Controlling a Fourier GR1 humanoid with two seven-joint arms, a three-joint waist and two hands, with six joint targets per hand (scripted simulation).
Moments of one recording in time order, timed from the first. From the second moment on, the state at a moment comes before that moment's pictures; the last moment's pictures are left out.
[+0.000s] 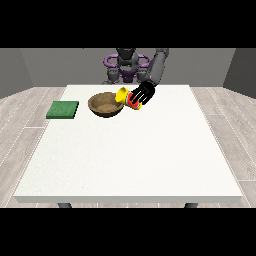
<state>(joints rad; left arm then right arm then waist) -0.83 0.21 -0.02 -0.50 -0.54 0.67 -0.37 -0.28 -0.30 -0.22 -1.95 -0.41 0.14 0.29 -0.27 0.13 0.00</state>
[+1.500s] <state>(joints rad) -1.08 0.01 -0.72 -0.26 -1.53 0.49 0.42 -0.29 -0.26 -0.21 -1.63 -0.32 0.15 0.20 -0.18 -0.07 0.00</state>
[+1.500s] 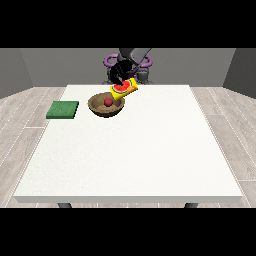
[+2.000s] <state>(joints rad) -0.94 0.13 -0.35 -0.45 -1.10 0.71 0.20 -0.20 -0.26 -0.23 -1.67 -0.32 0.15 0.17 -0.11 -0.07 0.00</state>
